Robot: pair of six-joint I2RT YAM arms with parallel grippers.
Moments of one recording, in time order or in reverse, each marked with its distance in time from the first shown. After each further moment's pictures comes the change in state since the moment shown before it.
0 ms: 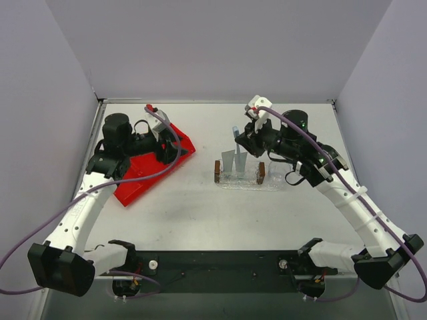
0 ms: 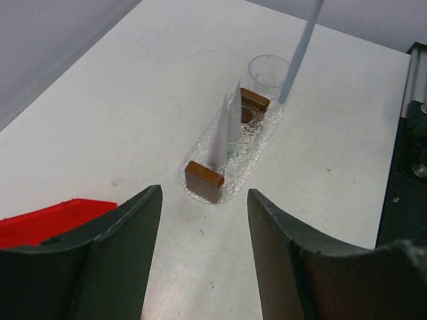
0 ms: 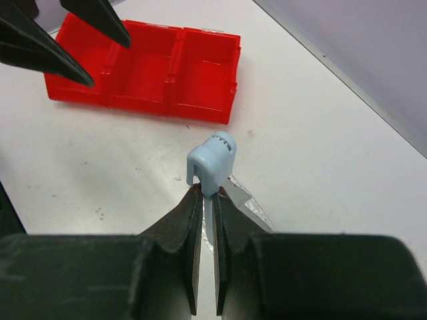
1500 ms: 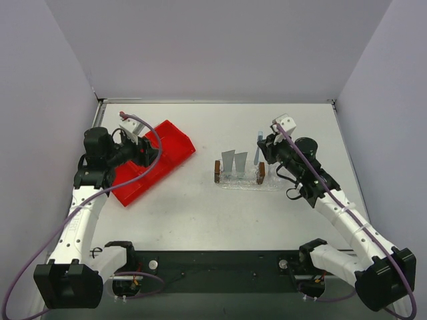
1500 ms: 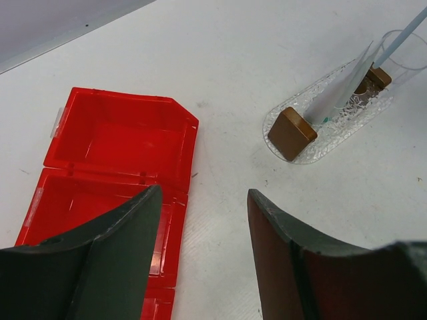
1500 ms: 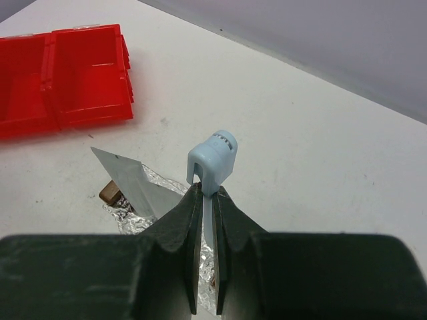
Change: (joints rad) left arm 0.254 -0.124 -0.154 -0.061 -0.217 -0.012; right arm -0.225 -0.198 -0.602 0.550 0.141 0.087
